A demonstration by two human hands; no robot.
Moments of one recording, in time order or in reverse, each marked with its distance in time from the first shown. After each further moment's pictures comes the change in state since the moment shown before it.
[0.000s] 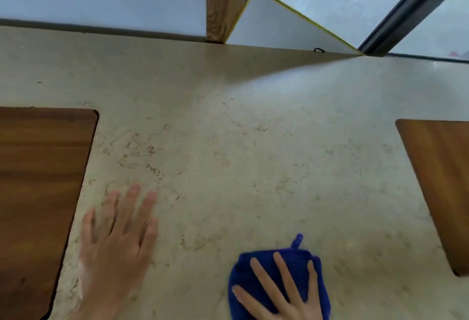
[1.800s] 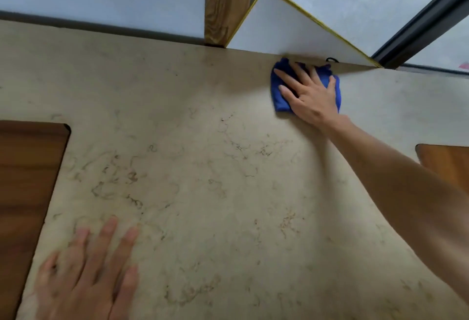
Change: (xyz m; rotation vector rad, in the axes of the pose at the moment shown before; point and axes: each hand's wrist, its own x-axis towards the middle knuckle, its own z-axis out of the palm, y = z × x) left_hand 0.009 -0.001 -0.028 0.069 -0.130 0.199; right_hand 0.356 0.305 -0.040 0.261 0.062 0.393
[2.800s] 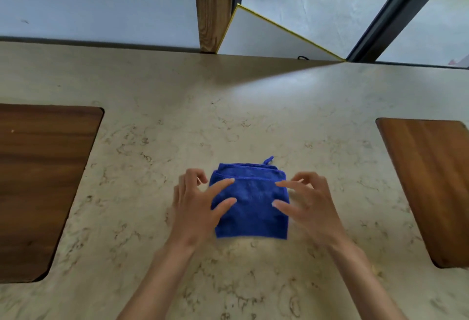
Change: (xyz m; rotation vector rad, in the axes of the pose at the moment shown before) left_hand 0.022 0.166 -0.023 -0.629 0.258 0.006; right_hand -0.337 -0.026 0.025 0.652 0.070 0.104
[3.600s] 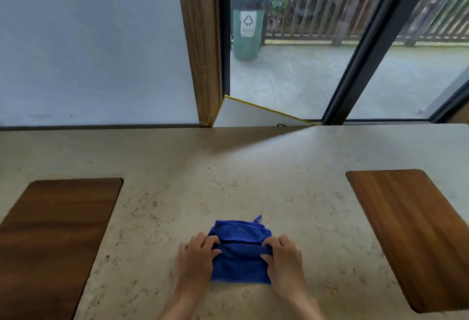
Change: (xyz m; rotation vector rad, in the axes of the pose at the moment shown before) left_hand 0.000 0.015 -0.002 0.308 -0.141 0.044; right_hand -0.010 -0.023 0.021 -0.260 -0.095 0.140
